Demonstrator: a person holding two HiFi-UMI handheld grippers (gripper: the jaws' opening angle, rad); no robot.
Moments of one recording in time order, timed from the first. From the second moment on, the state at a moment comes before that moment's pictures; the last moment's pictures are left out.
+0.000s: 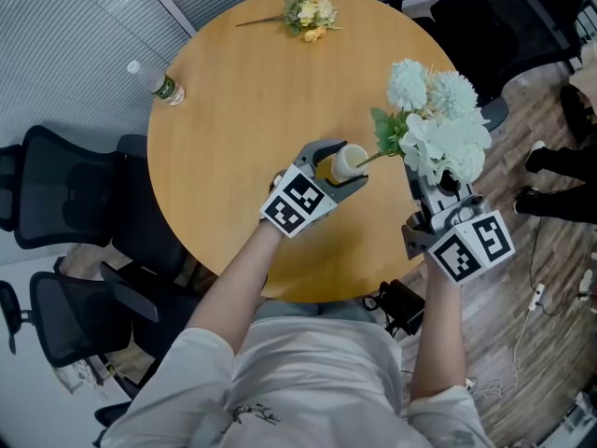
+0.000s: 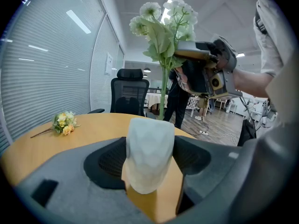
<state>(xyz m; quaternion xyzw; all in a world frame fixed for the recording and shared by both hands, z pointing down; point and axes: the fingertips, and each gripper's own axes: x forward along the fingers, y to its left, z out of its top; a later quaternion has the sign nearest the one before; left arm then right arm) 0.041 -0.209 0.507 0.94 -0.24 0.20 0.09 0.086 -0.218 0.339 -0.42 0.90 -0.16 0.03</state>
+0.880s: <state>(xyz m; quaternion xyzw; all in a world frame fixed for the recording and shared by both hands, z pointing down) 0.042 -0.210 0.506 0.94 -0.25 0.20 0.09 0.104 -0.214 0.310 -0.43 0.89 -0.15 0.07</state>
